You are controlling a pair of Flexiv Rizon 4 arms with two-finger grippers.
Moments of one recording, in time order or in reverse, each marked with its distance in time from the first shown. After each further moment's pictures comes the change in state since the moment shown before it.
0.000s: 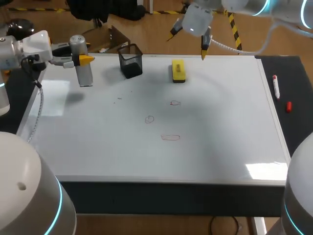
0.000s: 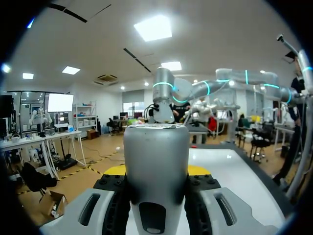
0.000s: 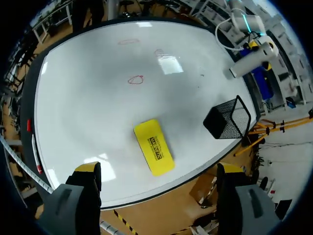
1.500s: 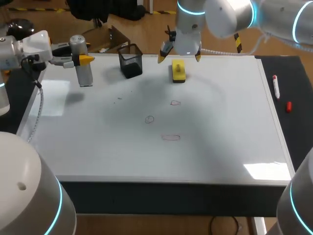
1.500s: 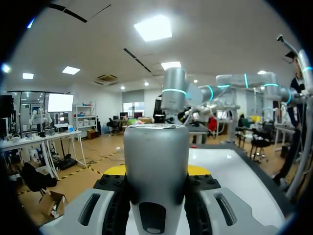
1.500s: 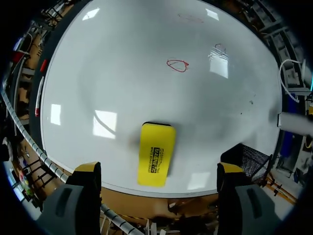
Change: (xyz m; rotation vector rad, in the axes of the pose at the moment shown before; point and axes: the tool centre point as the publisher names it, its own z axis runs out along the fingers) left arm 0.000 0.000 0.000 0.000 0.000 0.000; right arm 0.000 0.016 0.047 0.167 0.179 -0.485
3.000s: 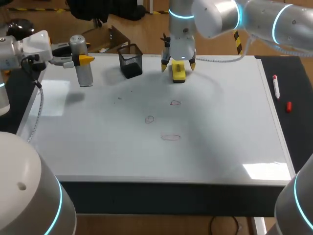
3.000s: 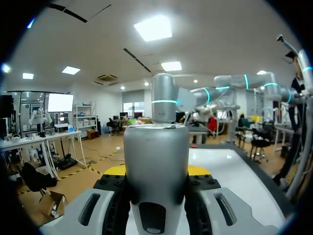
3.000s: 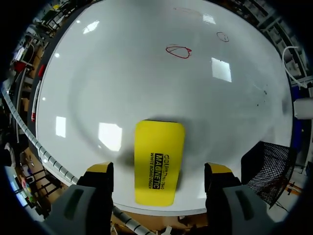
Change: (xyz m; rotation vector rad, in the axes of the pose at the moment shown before) left arm 0.000 0.000 0.000 0.000 0.000 0.000; right arm 0.005 -0.004 0.048 -0.107 0.067 0.055
